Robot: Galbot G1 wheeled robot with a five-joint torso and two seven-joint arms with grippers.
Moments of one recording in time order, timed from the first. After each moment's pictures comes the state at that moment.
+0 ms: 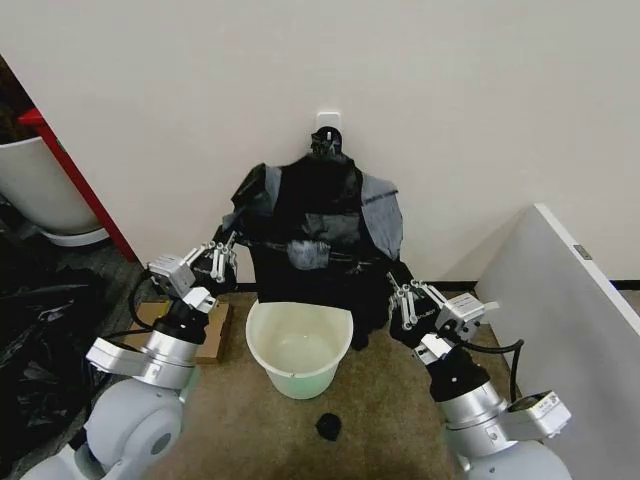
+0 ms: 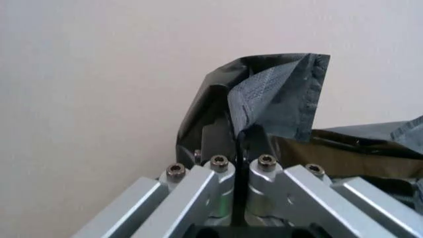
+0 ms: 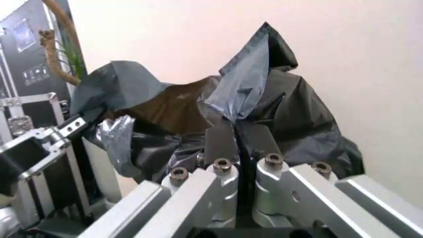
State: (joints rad) left arm 1.38 -0.86 -0.40 -2.34 -0.70 -0.30 -0.13; right arm -1.50 0.99 0.16 2.50 0.40 0.12 0.21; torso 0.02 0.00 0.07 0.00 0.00
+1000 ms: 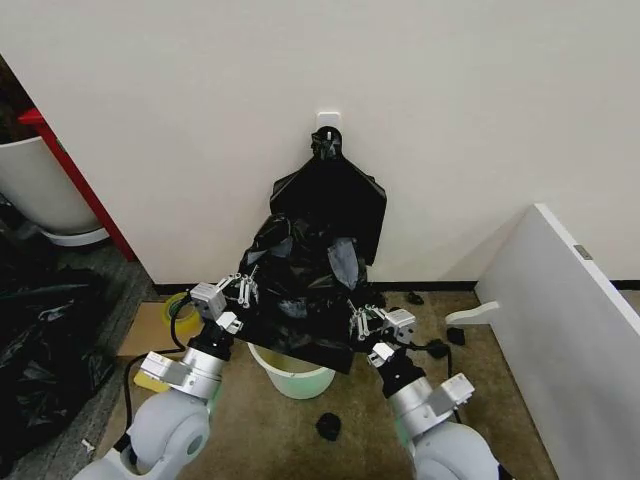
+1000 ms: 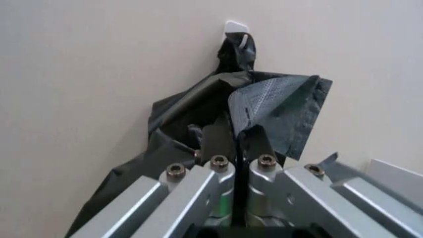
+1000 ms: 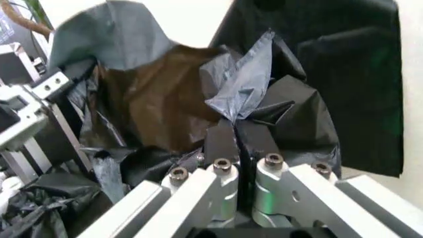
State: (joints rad) left arm 1.35 -0.96 -0.25 -2.12 -0.60 -0.36 -0.07; right arm -1.35 1.09 0.00 2.16 0.47 0.14 0.19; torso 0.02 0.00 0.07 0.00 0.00
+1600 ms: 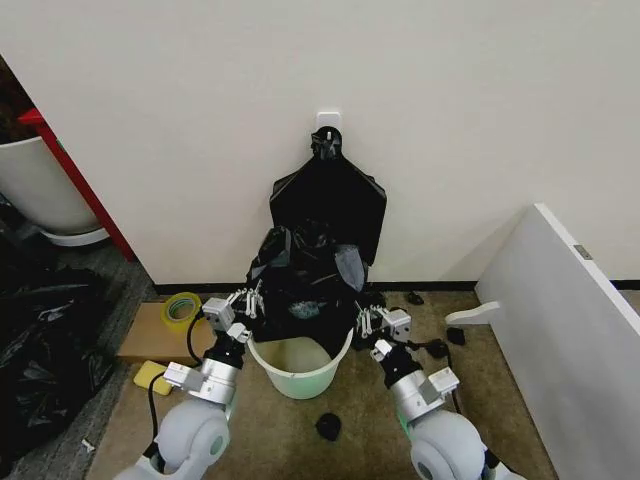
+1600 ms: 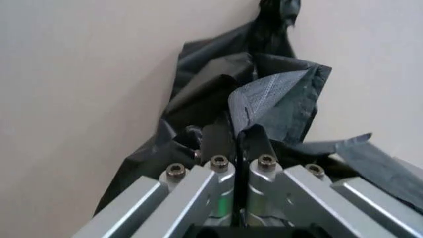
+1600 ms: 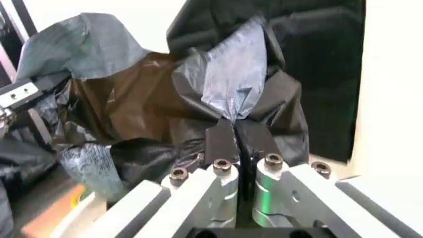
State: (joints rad) left arm 1.39 -1.08 -0.22 -2.00 -0.63 -0.39 -0.06; right arm -1.37 1.07 0.03 2.09 0.37 0.14 0.20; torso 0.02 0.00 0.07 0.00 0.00
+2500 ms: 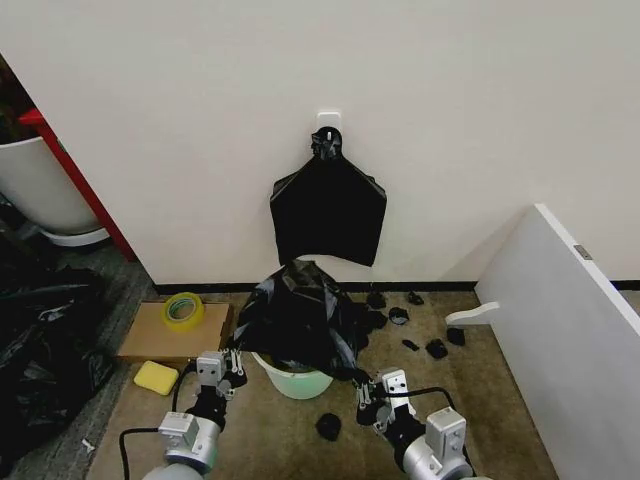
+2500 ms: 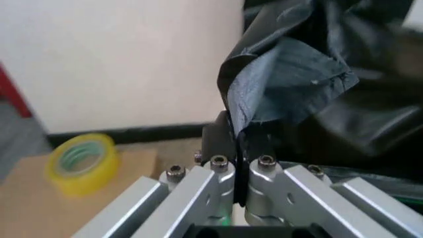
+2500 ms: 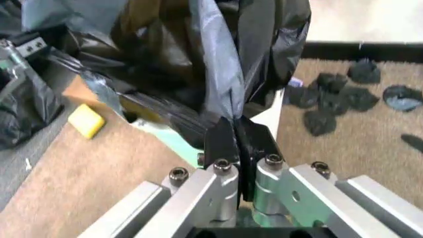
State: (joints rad) left arm 1.61 -0.89 -0.21 -2.18 -0.40 -0.03 -0.53; right arm -1.43 0.82 -0.13 2.42 0.73 -0.34 0.61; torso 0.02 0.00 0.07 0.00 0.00
